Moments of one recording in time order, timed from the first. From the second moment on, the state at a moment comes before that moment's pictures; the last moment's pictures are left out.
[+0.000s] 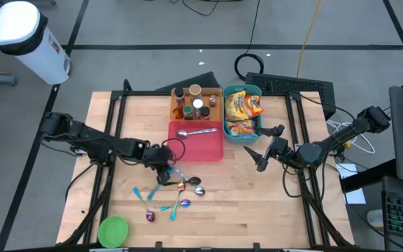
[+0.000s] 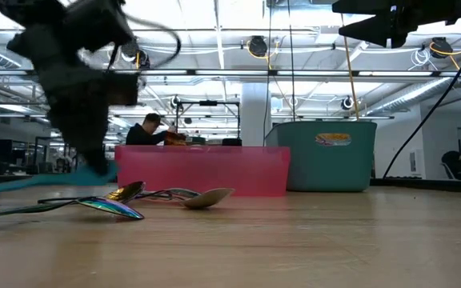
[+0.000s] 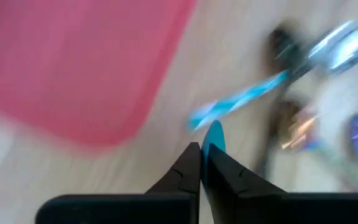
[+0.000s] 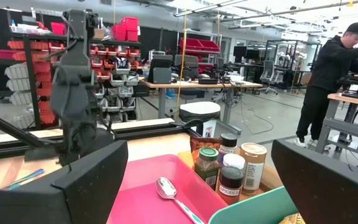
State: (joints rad) left arm -0.15 1.36 0.60 -0.25 0.00 -0.58; right arm 0.46 0.87 0.36 0.66 0.94 -0.14
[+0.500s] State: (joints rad) left arm -0.14 1.24 0.84 -0.21 -0.16 -0.16; right arm 0.44 0.87 0.36 0.64 0.94 -0.12
